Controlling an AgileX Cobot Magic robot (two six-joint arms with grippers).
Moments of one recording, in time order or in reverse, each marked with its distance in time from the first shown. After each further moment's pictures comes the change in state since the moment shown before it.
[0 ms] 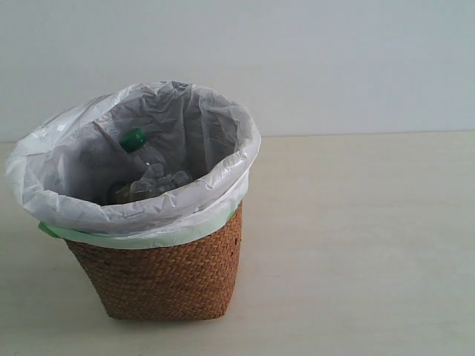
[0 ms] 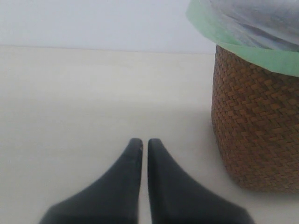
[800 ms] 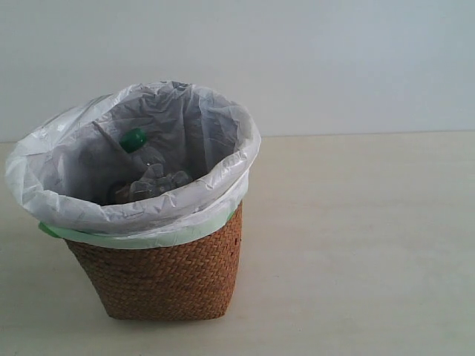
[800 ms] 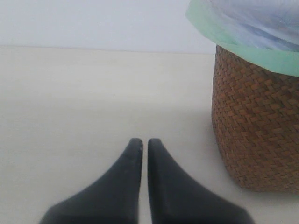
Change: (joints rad) left arm 0.000 0.000 0.000 0.000 0.000 0.000; right arm 0.026 -0.327 0.294 0.013 0.156 0.063
